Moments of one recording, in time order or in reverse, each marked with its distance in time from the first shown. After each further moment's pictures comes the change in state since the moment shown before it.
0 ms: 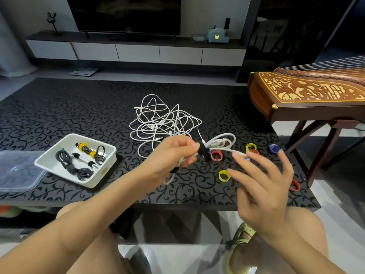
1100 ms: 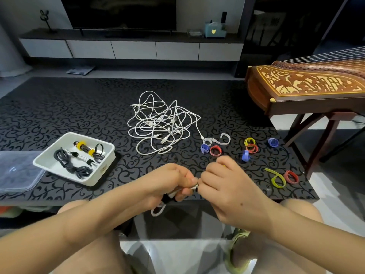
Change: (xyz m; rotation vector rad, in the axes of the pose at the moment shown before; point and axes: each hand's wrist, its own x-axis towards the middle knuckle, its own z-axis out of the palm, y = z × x) left_hand -0.030 -0.017 0.010 0.037 -0.137 -0.432; right_hand 0.032 -0.028 -0.006 0.028 -0.497 -0.492
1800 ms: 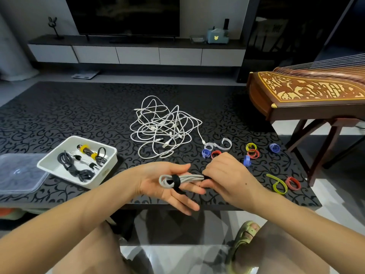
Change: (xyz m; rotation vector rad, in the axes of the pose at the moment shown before) left_hand 0.039 -0.008 -0.045 -0.448 -0.450 -0.382; right_hand 0.002 0.034 0.026 0.312 0.101 0.163
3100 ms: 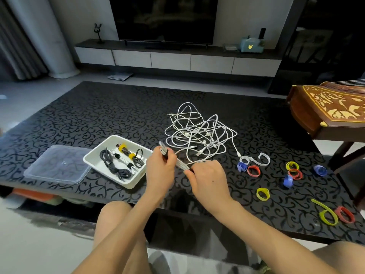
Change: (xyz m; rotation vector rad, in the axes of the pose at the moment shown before) left_hand -0.031 -0.023 -0.061 0.541 1.563 1.079; right_hand 0.099 -0.056 0.103 -0.210 0.058 0.305
